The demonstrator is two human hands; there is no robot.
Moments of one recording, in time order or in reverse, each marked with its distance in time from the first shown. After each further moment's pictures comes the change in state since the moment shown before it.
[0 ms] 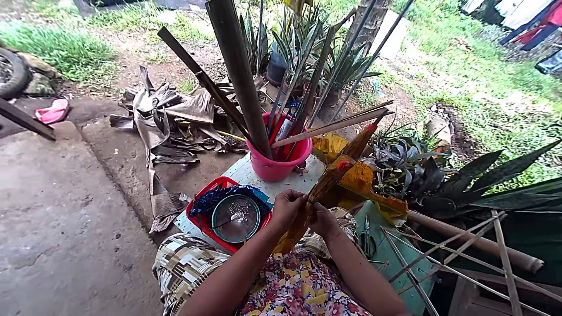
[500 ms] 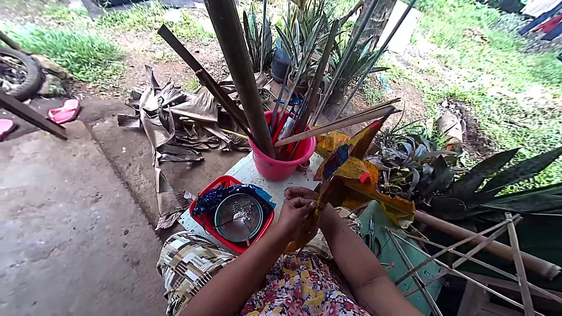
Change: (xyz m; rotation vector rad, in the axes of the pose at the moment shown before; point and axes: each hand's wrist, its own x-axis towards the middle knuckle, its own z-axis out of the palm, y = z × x) left_hand -0.017 0.000 0.016 -0.222 -0.023 -0.202; right_hand 0.019 -0.036 0.057 -0.273 -0.686 0.010
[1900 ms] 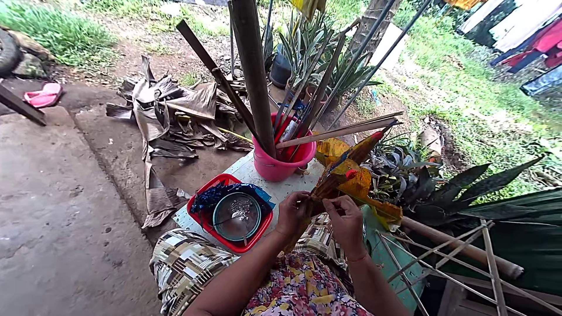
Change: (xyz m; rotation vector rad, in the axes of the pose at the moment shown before) left_hand 0.021 -0.028 -0.021 0.466 0.101 0.899; right_hand -0.097 0.003 0.049 -1.226 0.836 -0.756
